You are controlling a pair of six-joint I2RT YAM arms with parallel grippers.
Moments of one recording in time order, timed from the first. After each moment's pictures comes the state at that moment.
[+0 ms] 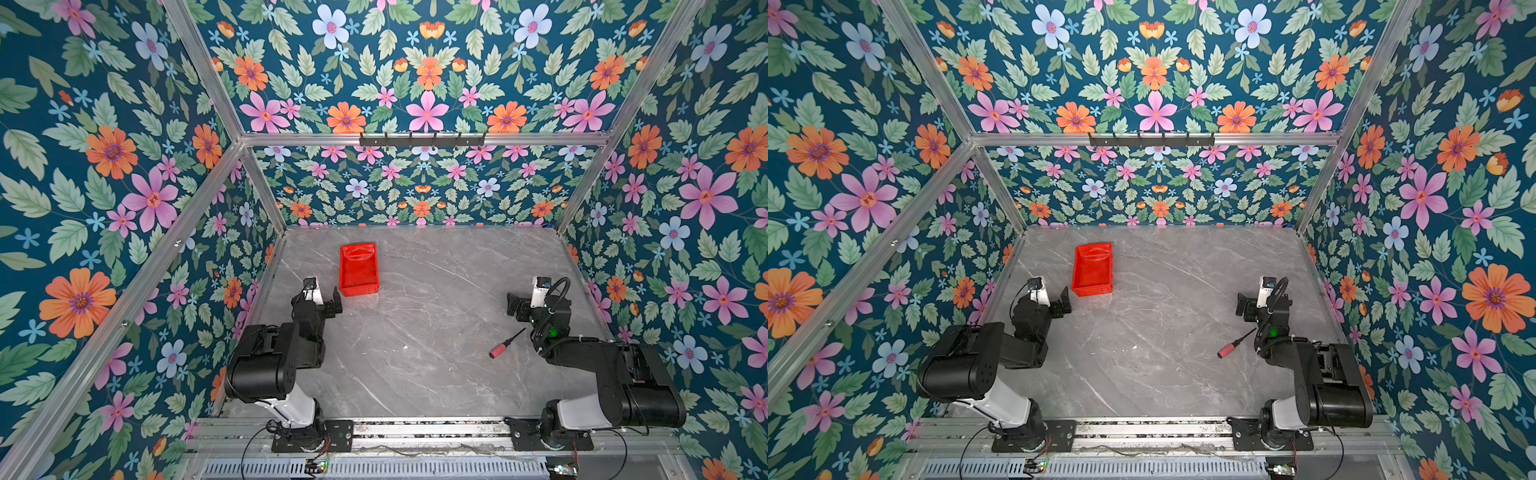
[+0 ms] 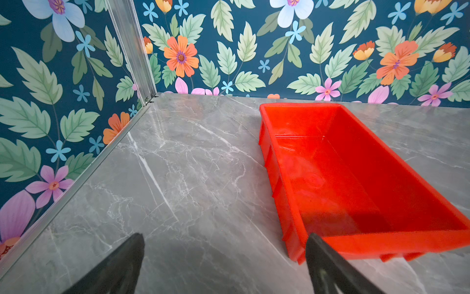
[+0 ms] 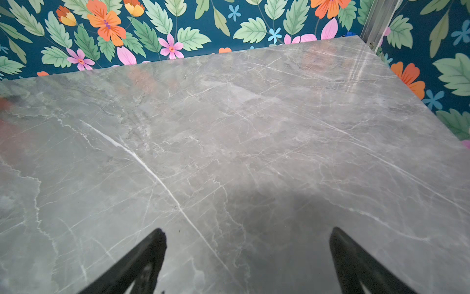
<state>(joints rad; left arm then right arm) 0.01 1.61 0.29 1.09 -0.07 -0.02 -0.06 1.43 0.33 0.70 -0.09 0.09</state>
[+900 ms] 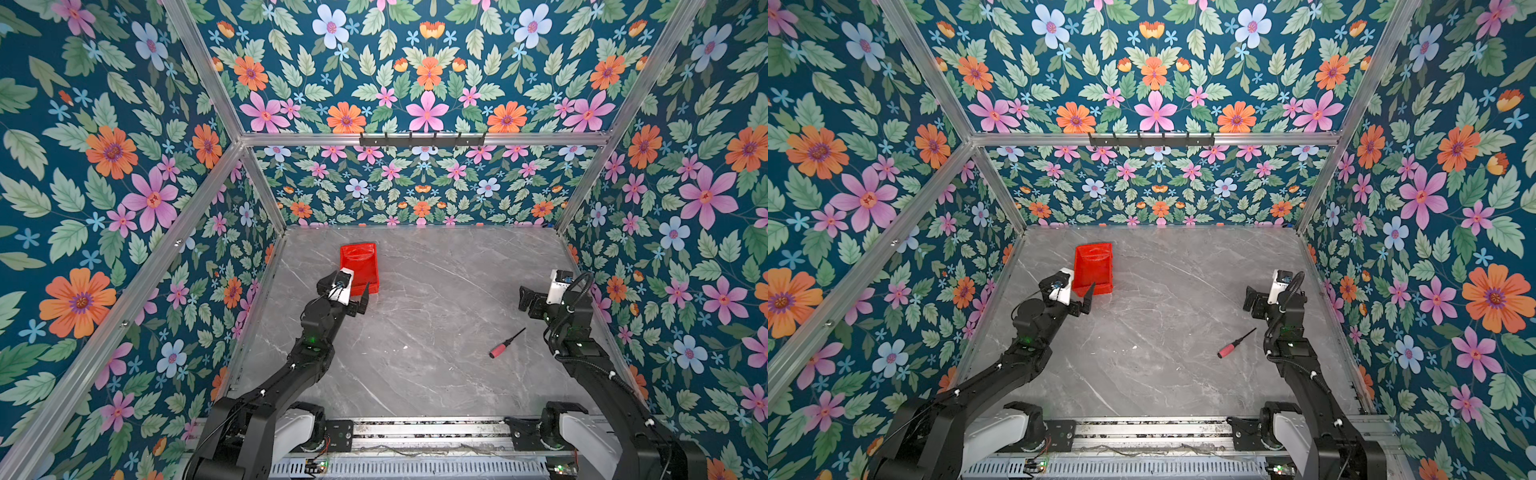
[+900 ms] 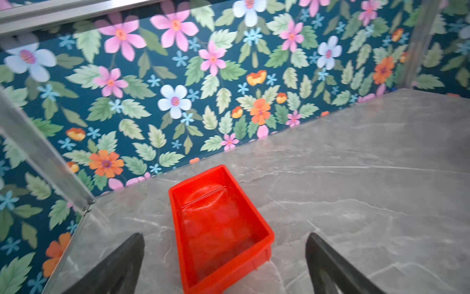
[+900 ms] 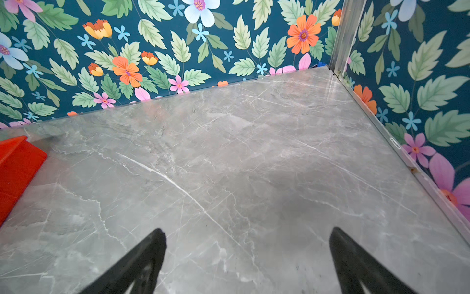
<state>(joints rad) -0.30 1.09 0.34 0.68 0.03 0.22 -0.06 0.90 0.45 0.05 -0.03 0.18</state>
